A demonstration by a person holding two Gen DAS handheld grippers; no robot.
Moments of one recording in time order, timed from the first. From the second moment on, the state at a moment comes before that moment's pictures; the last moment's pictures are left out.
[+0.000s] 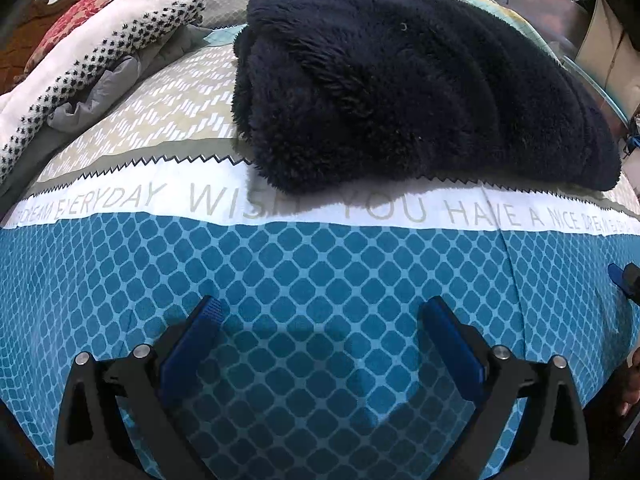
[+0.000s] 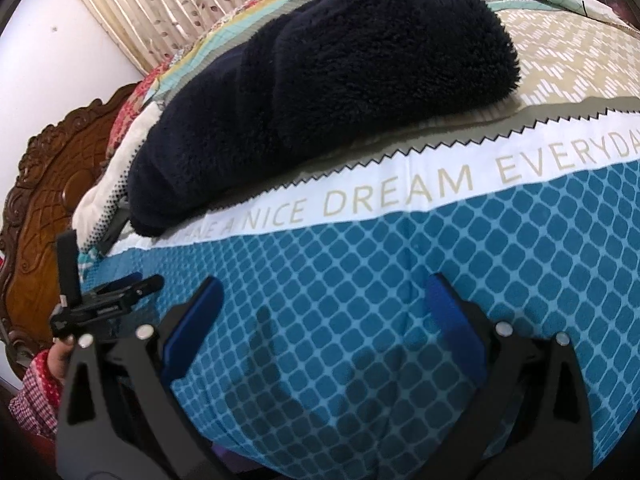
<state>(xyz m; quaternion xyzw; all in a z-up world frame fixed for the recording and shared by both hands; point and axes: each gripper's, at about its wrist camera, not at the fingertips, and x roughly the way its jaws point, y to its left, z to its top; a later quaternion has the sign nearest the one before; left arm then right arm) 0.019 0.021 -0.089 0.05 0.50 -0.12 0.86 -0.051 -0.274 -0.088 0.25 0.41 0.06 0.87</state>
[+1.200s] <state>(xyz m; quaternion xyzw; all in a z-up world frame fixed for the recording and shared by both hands) 0.065 0.083 0.016 -0.06 0.44 -0.21 0.87 -0.057 -0.356 -0.035 0.33 0.36 0.08 0.87</state>
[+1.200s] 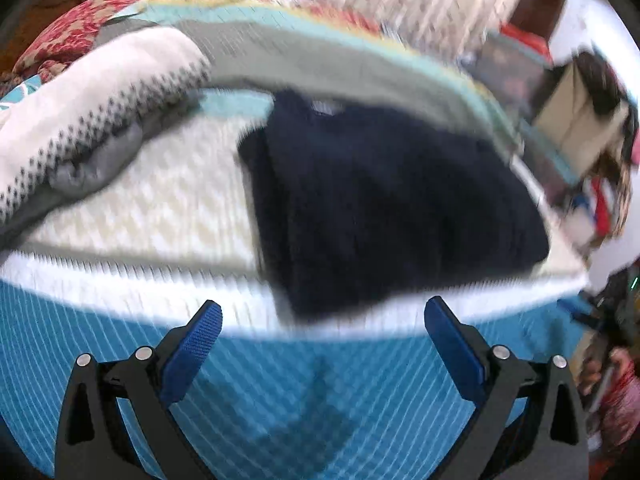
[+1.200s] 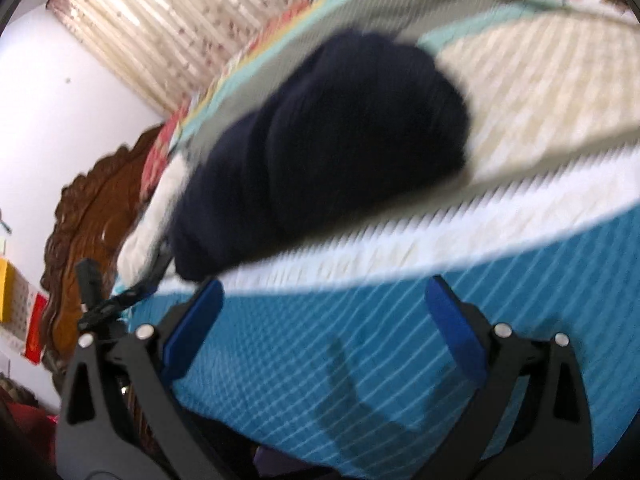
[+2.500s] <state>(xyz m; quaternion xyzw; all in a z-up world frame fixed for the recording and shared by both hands) 0.171 0.071 0.044 -0.34 0.41 -0.39 0.75 0.163 -0.265 0.130 0.36 0.34 0.33 0.80</state>
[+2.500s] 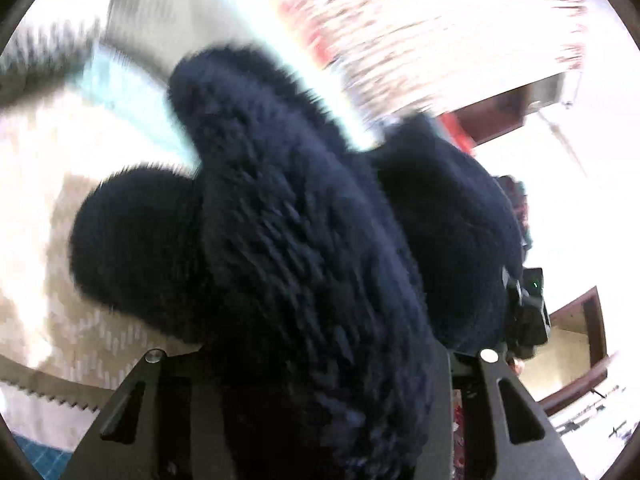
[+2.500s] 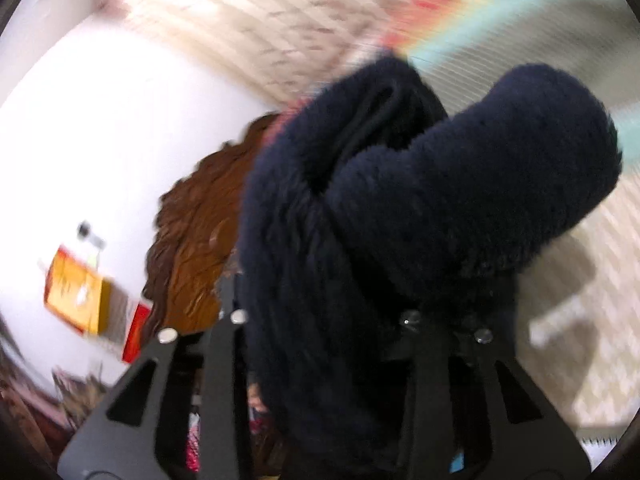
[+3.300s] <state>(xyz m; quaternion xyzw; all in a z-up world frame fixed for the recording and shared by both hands) 0.240 0.517 0.054 -0.36 0.34 0.06 0.87 0.483 0.159 0.091 0.14 0.43 0.17 0.88</state>
